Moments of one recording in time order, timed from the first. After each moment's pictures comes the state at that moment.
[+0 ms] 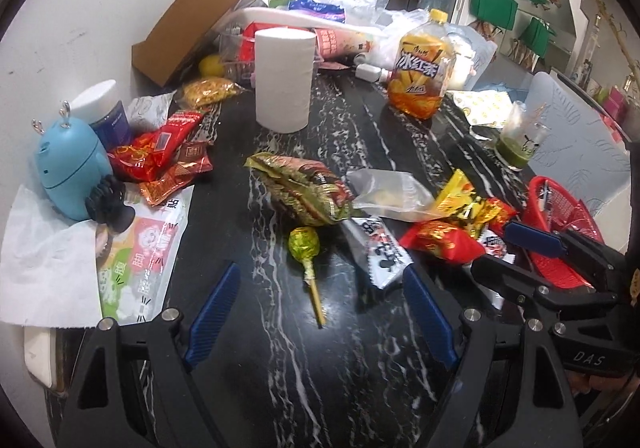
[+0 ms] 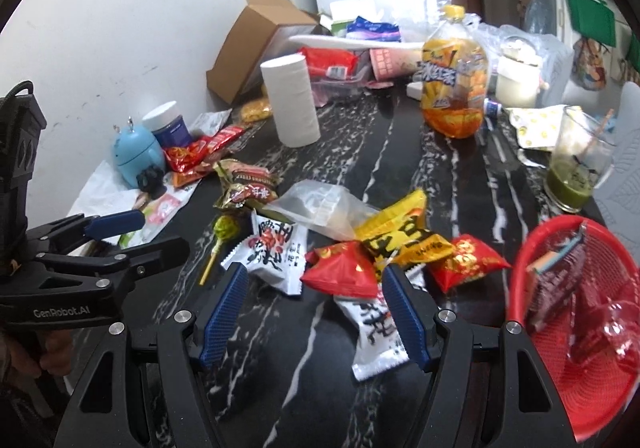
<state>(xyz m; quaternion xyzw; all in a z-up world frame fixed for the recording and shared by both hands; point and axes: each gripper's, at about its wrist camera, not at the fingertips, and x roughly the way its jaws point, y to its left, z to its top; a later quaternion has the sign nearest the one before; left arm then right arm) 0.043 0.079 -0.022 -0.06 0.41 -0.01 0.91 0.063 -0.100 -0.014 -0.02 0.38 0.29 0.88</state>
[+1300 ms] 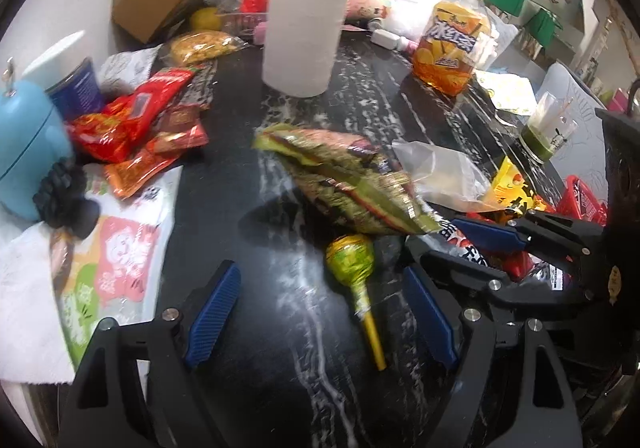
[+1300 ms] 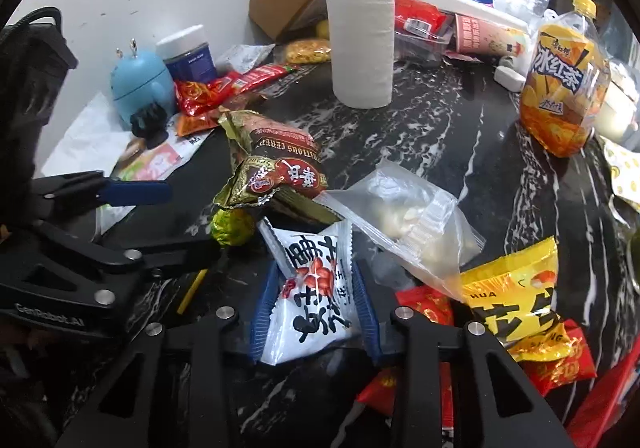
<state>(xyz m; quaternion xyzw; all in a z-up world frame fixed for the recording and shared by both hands) 0.095 0.110 -0.065 -0.08 0.46 -0.04 0.88 0.114 -0.027 -0.059 -0.11 0.42 0.35 0.83</state>
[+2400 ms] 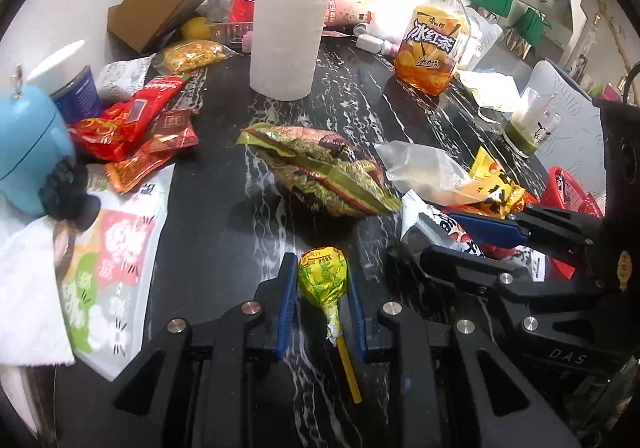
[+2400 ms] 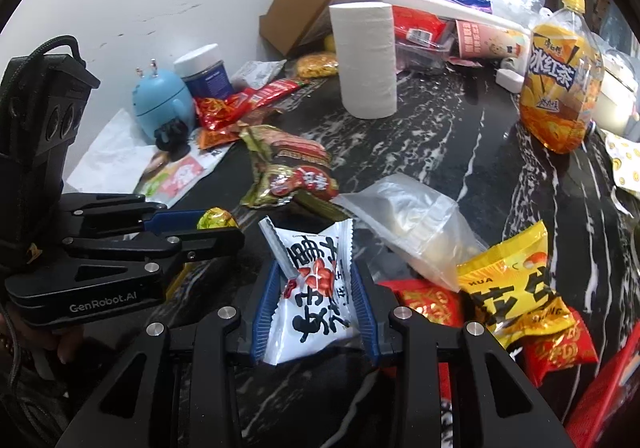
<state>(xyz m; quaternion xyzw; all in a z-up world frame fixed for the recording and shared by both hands) 0.073 0.104 -0.057 -0.08 0.45 -0.05 0.89 0.098 -0.037 -0.044 -0.08 0.41 0.38 0.83</state>
